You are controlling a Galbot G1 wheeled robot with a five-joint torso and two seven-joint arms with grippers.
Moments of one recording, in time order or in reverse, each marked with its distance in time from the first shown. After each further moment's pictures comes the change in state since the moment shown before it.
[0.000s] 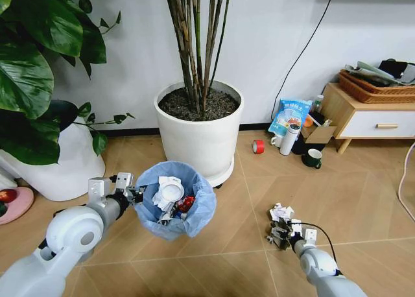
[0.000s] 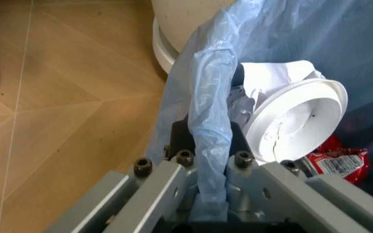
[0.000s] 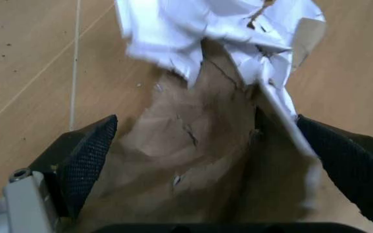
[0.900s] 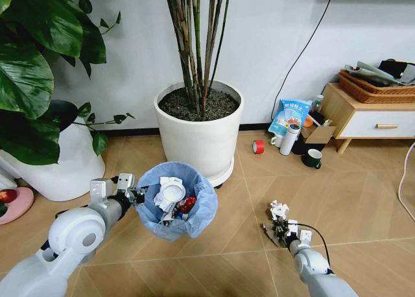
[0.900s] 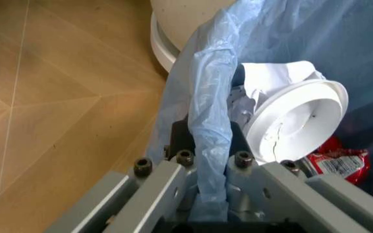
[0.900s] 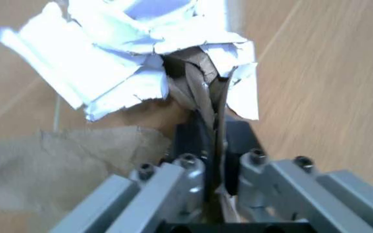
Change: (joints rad) left arm 0.018 -0.011 0.006 -0.008 0.007 -0.002 -0.008; right arm 0.015 0.023 0.018 -0.046 -0.052 0.096 0.000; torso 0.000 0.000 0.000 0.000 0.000
